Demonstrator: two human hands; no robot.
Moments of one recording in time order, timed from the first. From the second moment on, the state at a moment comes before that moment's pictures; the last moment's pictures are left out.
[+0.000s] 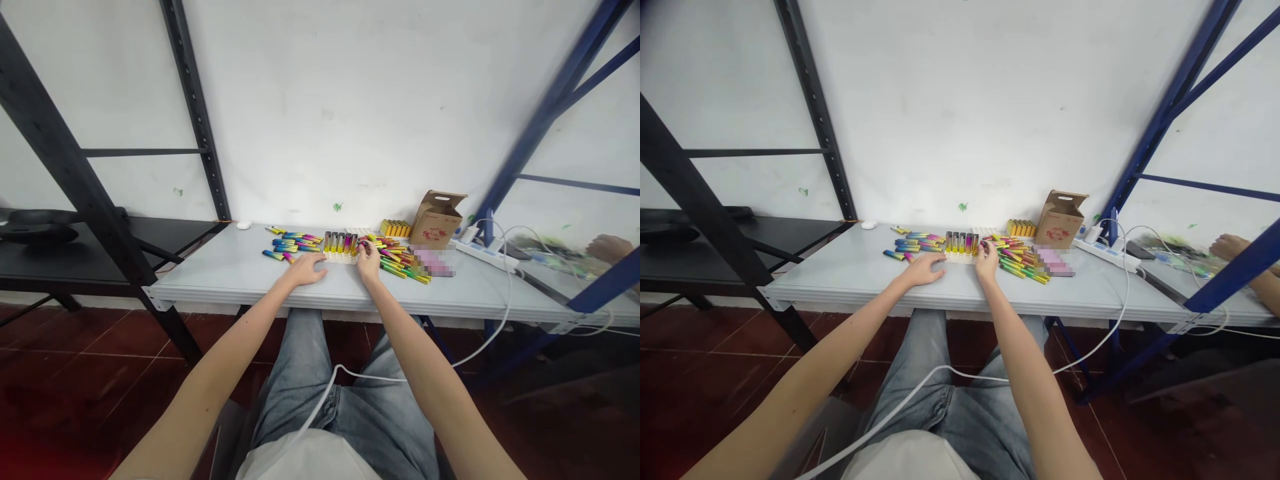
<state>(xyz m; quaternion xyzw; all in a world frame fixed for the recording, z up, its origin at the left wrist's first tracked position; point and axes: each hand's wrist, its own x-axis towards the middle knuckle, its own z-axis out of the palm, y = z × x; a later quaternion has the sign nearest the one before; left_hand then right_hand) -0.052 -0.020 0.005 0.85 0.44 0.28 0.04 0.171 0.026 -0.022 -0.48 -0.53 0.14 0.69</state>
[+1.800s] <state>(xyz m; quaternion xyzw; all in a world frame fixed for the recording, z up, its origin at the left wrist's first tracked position) -0.053 -0.024 0.008 0.85 0.44 0.27 0.04 0.200 0.028 0.010 -0.56 -0.69 -0.01 0.45</state>
